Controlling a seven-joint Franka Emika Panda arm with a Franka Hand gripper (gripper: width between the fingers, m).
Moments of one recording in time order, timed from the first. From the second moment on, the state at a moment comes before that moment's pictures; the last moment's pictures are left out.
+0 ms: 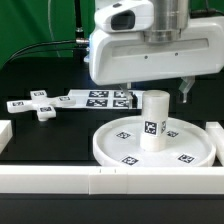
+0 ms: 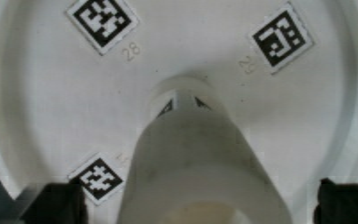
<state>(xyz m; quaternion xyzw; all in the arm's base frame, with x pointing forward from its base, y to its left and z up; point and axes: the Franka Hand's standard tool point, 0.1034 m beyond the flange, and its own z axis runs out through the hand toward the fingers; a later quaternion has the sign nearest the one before) 0.556 0.037 0.083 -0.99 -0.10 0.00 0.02</state>
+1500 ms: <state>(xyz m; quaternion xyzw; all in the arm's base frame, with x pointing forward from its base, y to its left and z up) 0.499 -0.049 0.082 -0.98 -0.20 0.01 0.02</state>
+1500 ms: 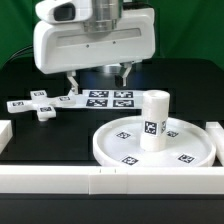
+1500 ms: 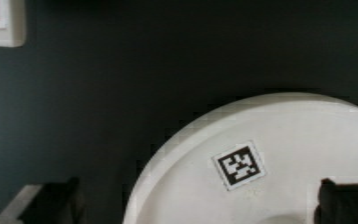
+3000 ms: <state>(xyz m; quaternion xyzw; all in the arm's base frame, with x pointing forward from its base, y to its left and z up) 0.487 -0.107 0.080 -0.88 -0.47 0.02 0.01</state>
